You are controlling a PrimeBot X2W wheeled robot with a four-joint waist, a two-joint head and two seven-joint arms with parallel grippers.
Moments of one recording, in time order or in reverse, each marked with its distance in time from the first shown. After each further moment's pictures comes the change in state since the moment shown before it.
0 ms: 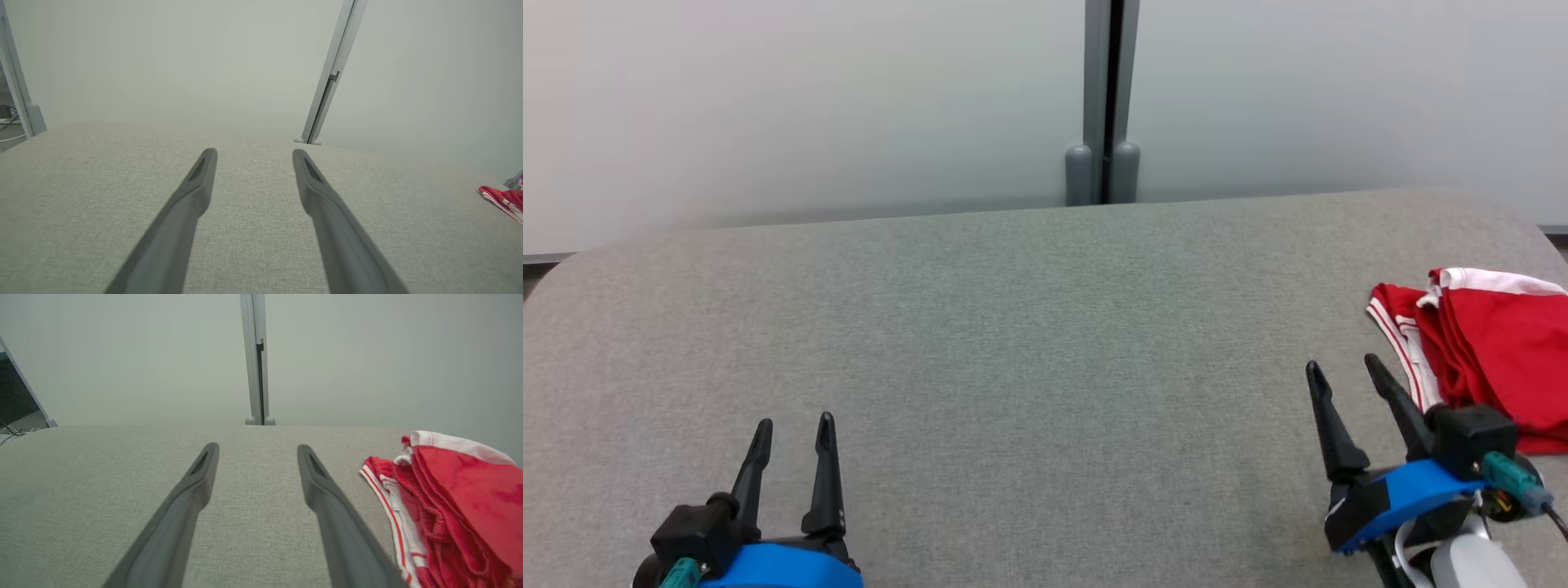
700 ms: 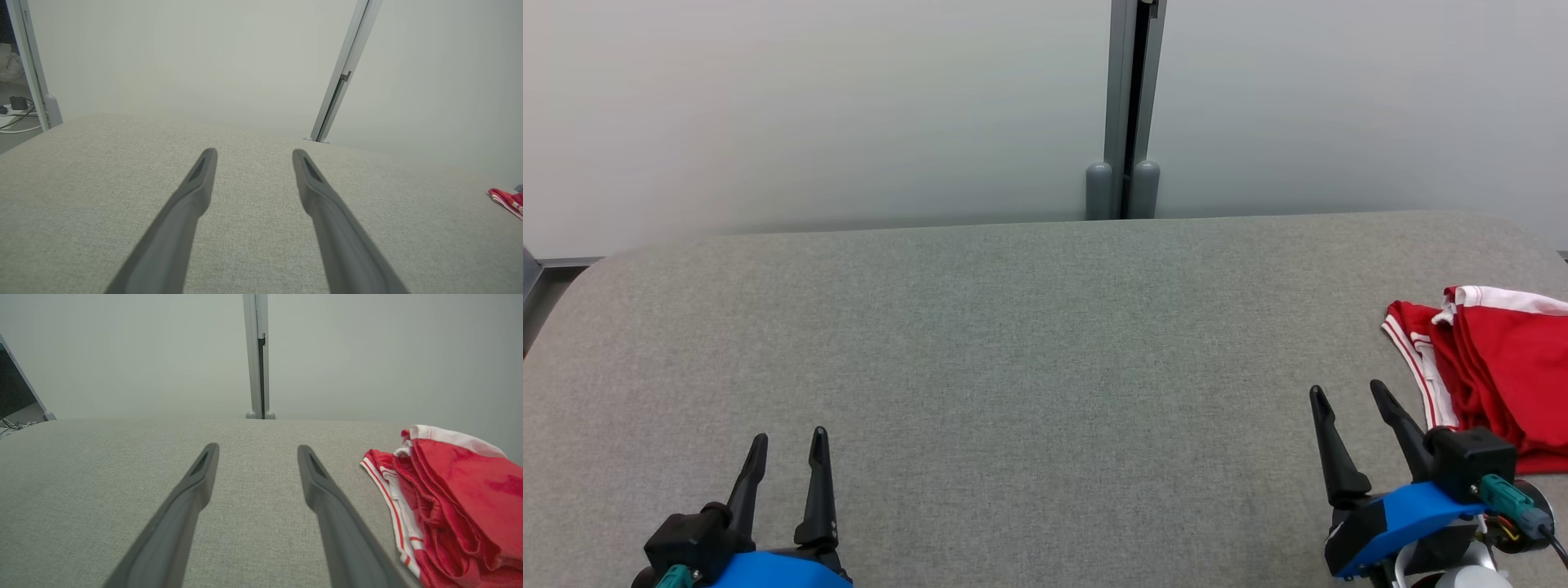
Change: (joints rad) left arm 0.012 -0.009 0.032 0.046 -0.002 -0.039 0.000; right arm 0.103 0.080 -0.074 -0.135 -0.092 0.000 0.101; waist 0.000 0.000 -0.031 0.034
